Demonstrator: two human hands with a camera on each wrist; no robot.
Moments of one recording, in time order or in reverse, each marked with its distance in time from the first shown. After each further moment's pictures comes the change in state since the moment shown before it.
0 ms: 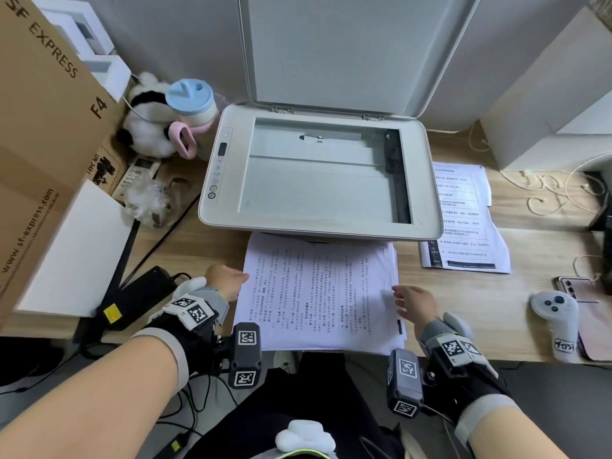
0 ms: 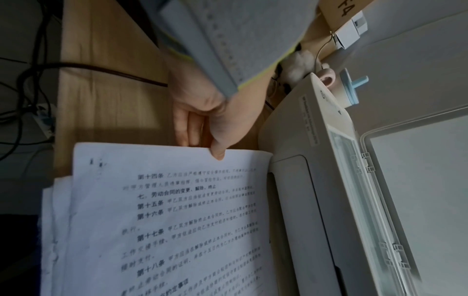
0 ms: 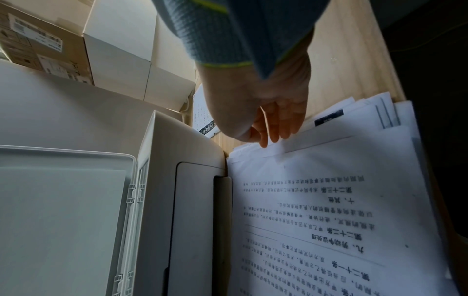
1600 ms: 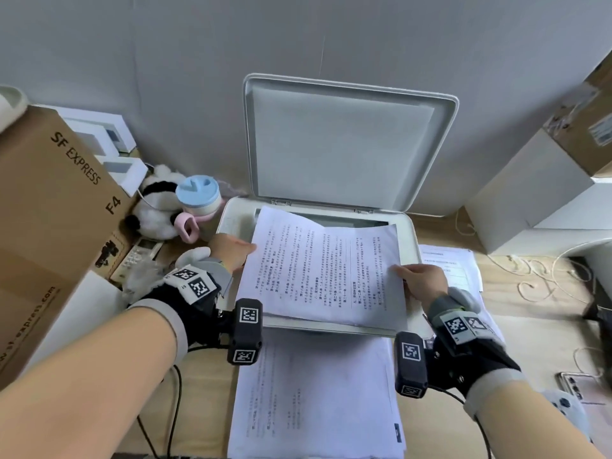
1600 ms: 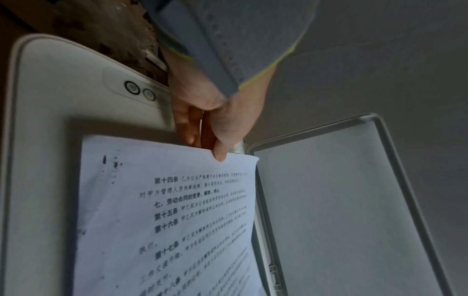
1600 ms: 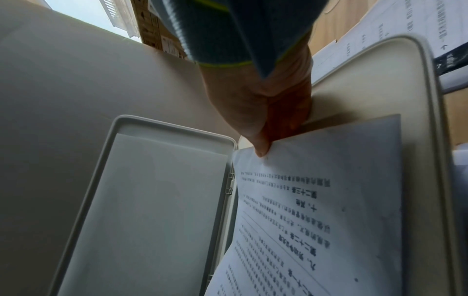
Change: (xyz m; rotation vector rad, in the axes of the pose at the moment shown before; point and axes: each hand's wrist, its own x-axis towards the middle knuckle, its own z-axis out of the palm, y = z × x) left_hand 0.023 0.196 -0.046 -0.027 0.060 0.307; right_hand 0.032 -0.202 -0.011 -0.215 0.064 -0.368
